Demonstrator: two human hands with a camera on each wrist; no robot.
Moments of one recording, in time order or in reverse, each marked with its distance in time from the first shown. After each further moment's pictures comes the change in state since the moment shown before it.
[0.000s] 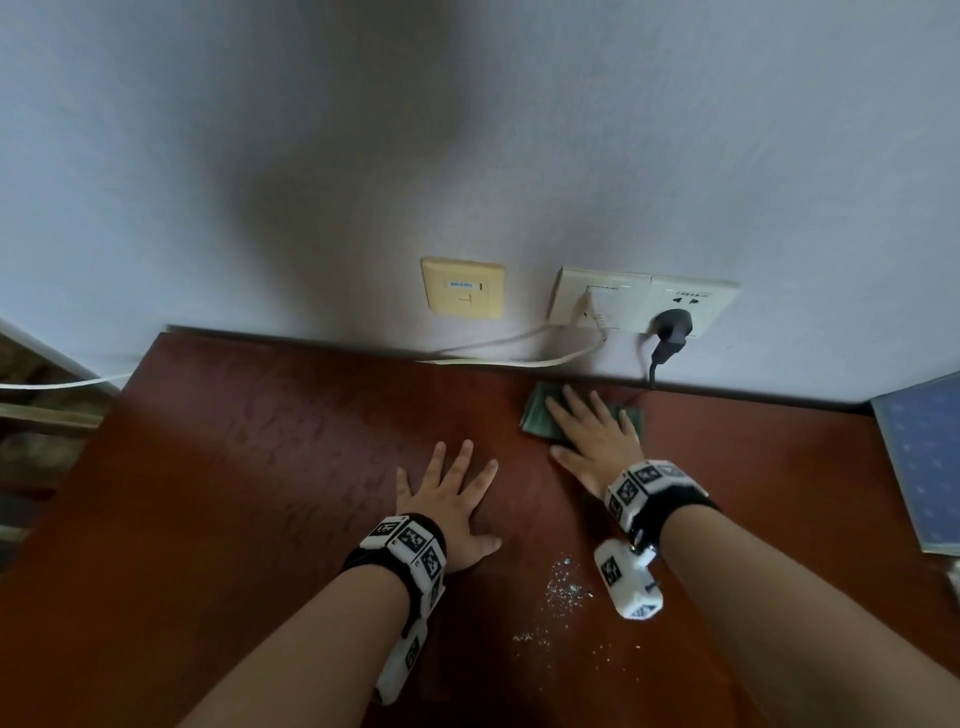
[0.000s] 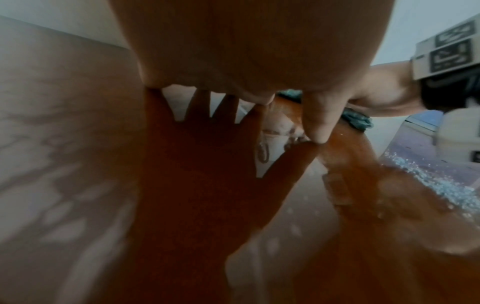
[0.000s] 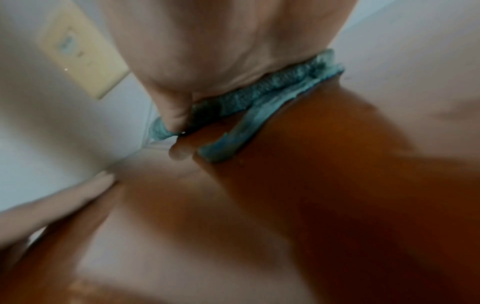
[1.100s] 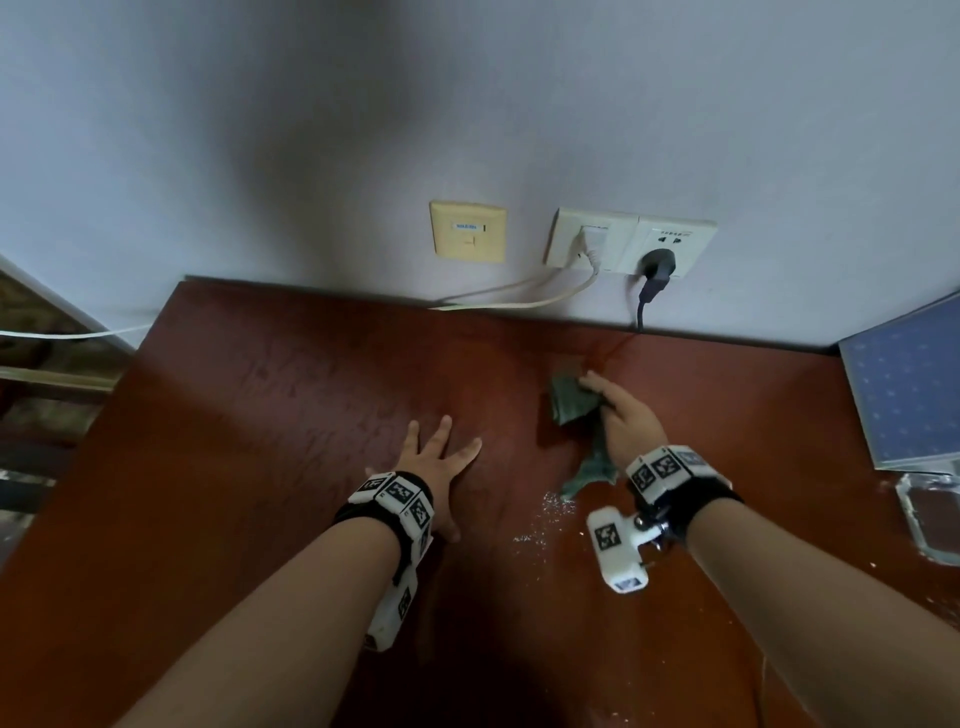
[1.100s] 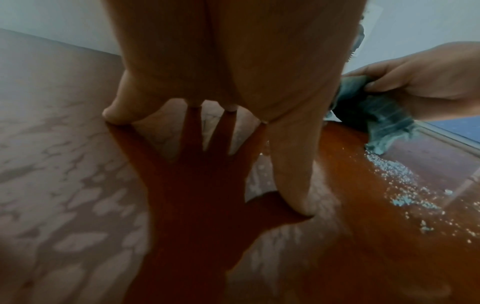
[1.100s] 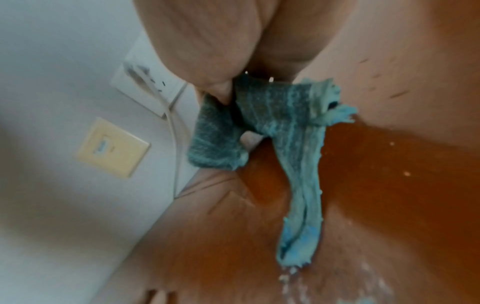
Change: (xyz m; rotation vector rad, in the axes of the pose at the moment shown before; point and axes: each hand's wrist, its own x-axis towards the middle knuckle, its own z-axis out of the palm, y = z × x) left_hand -0.056 -0.009 0.017 -0.073 -0.206 -0.092; right_hand -0.095 -0.027 0.001 0.860 0.353 0.188
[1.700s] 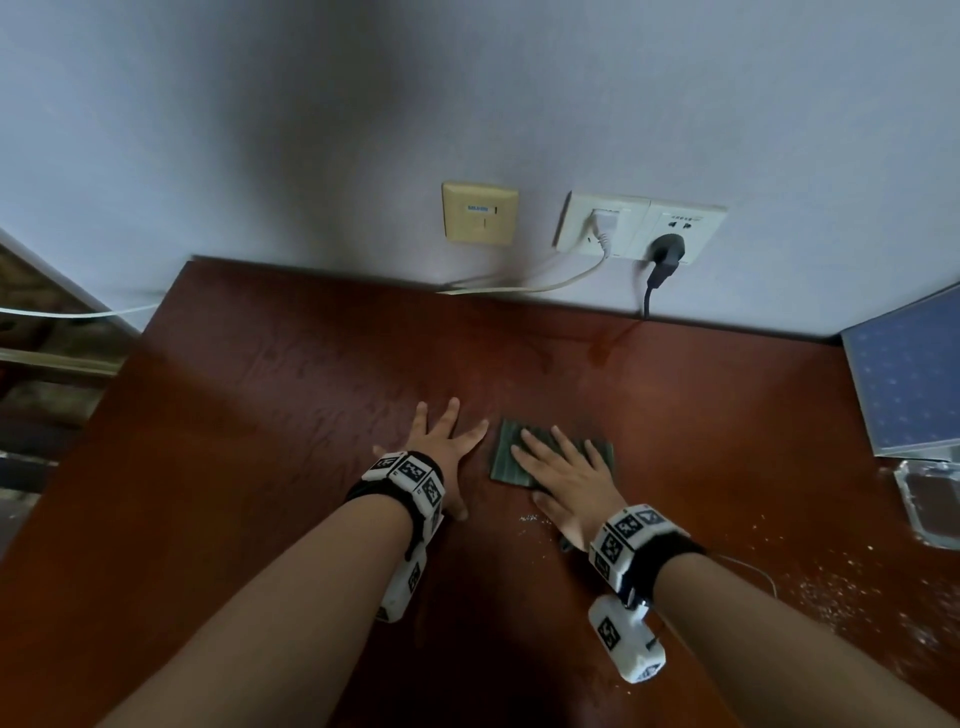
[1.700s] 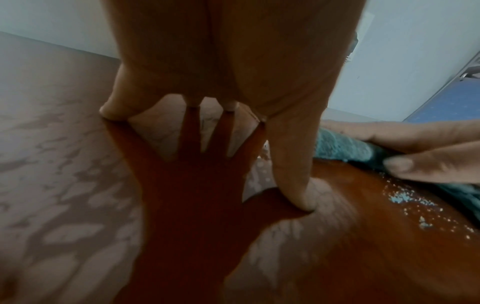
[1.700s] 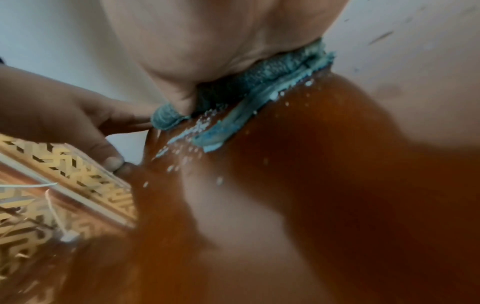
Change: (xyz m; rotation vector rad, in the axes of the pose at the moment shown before) left_hand -0.002 0.002 0.001 0.002 0.023 0.004; right_hand -0.064 0.028 0.048 -0.850 -0.523 -0.345
